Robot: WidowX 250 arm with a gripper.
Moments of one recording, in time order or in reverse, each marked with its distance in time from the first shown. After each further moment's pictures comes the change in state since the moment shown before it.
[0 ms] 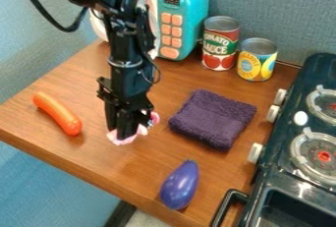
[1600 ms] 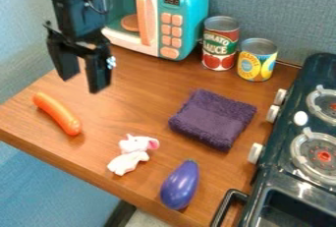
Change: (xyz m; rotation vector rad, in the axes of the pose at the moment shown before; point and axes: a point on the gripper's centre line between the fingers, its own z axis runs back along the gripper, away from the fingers) arm -0.036 0.043 0.078 -0.020 -0.132 0.153
